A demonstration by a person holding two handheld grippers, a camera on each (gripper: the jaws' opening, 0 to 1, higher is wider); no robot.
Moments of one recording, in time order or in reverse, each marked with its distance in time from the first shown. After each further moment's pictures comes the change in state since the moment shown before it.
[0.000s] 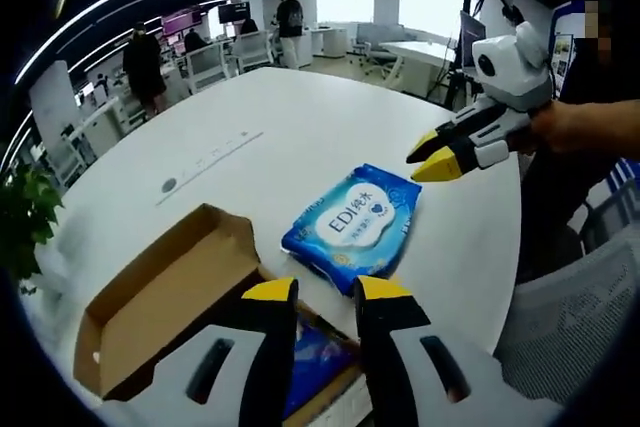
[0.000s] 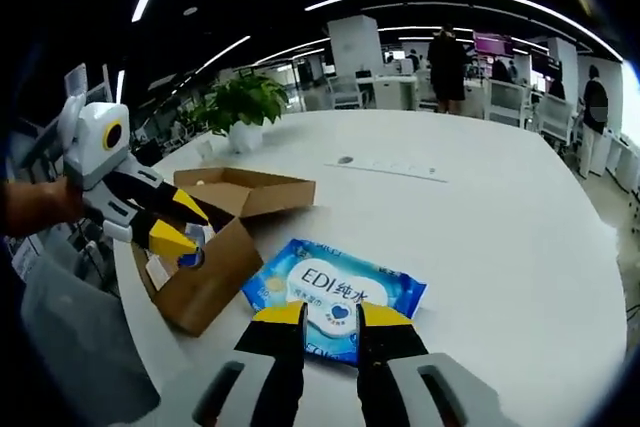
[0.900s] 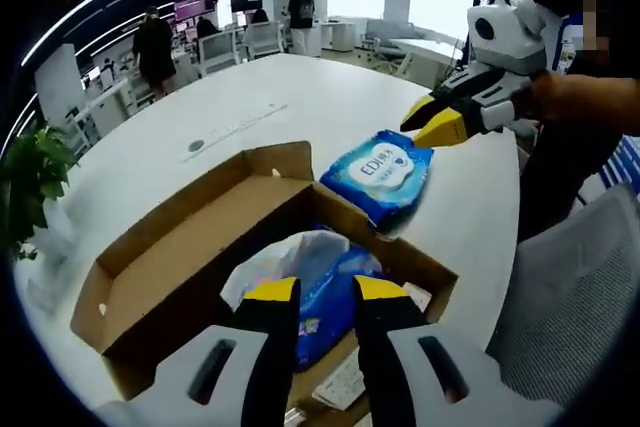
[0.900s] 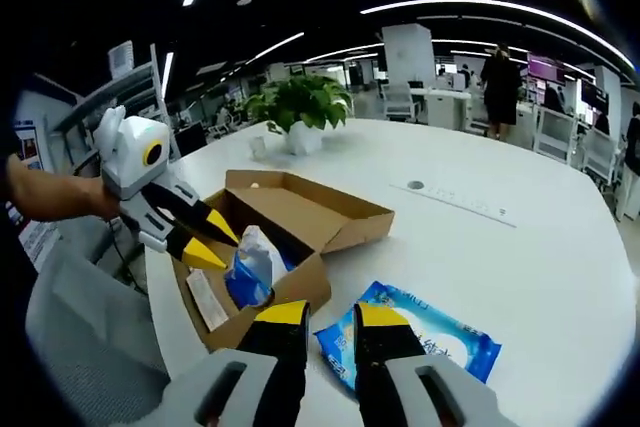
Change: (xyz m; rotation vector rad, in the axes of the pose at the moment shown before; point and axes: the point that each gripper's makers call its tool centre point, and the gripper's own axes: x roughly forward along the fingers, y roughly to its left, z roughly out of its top) left arm -0.039 0.041 -0.065 -0.046 0.032 0.000; right arm 0.035 0.085 0.039 -0.153 -0.008 0.173
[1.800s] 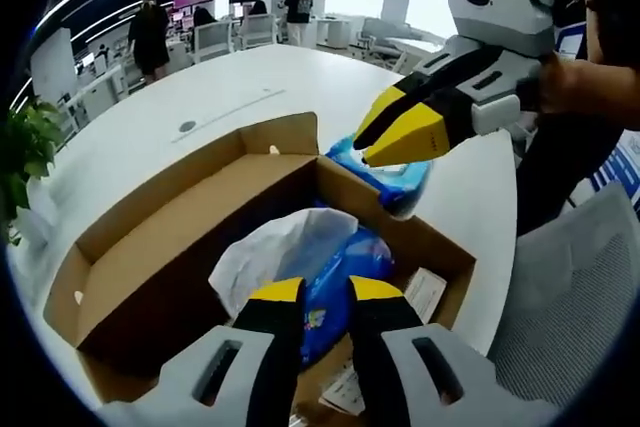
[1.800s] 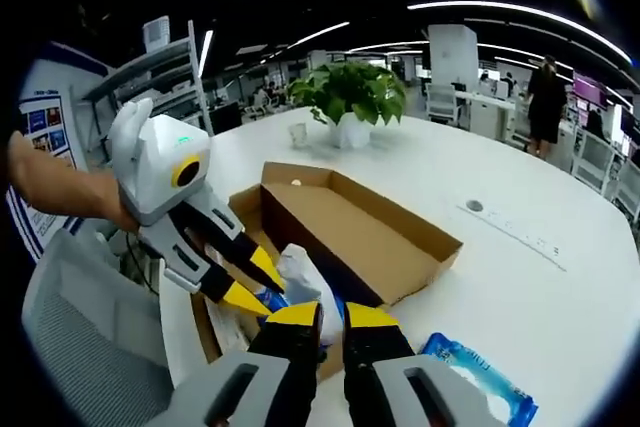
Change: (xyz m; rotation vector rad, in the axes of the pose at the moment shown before) left arm 0.019 0.005 -0.017 -0.035 0.016 -0.061; right arm 0.067 0.052 0.024 -0.141 0.065 0.122
